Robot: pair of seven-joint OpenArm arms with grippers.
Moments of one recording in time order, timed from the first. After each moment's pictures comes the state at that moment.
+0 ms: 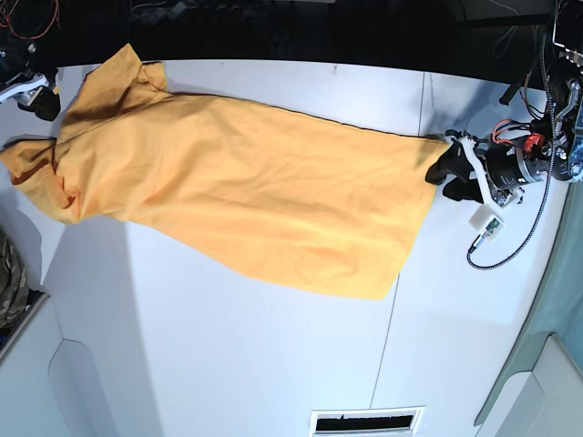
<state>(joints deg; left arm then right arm) 5.0 -34.2 2.5 79.0 -33.9 -35.5 34.9 -22.8 8.8 45.2 92.7 37.4 27.8 -51.8</state>
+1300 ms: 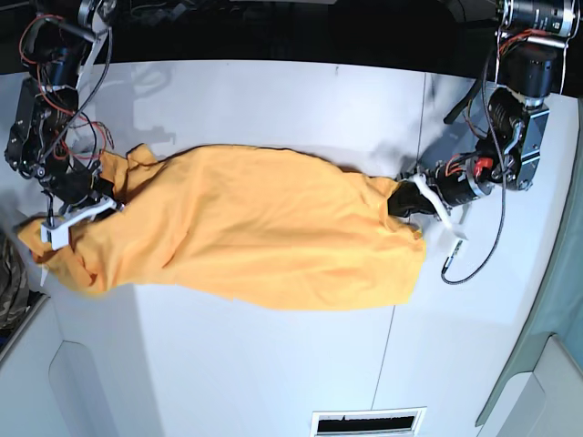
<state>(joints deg) -10.8 -19.8 2.1 50.5 -31.4 -38.3 31.2 13.0 9.1 27.1 56.6 22.7 27.4 -42.2</state>
